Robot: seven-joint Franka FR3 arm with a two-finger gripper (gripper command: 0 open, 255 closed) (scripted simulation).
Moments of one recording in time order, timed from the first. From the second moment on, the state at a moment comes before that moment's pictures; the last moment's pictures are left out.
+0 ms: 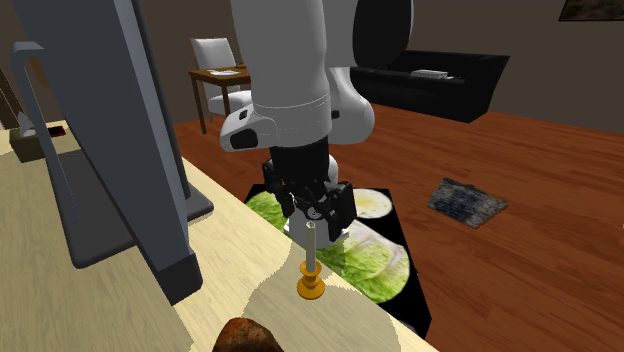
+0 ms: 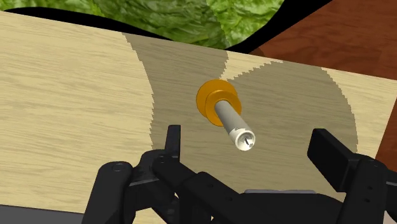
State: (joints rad) arm -0.17 -0.80 0.11 -2.83 0.17 1.89 0.44
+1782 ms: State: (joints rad) arm -0.17 -0.83 0.10 -2.76 0.16 1.79 0.45
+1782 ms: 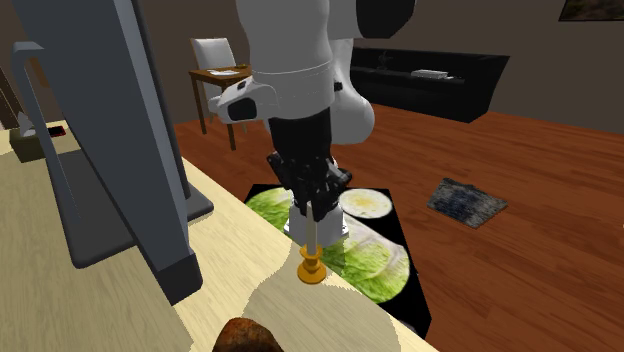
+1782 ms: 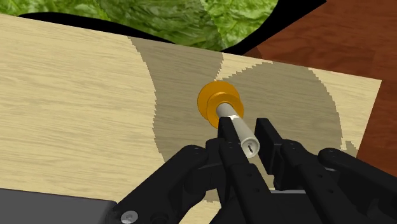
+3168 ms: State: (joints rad) arm -0.18 -0.83 0.08 -2.48 0.14 1.51 0.47
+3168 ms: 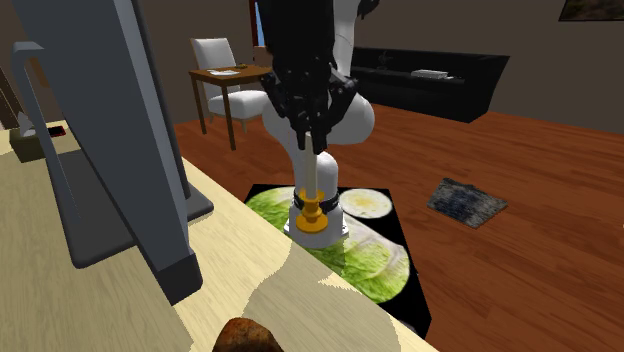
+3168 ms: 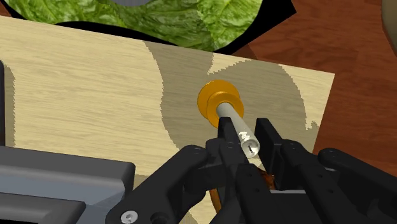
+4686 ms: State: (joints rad) arm -0.19 -0.42 0.09 -1.93 0.12 1.38 0.50
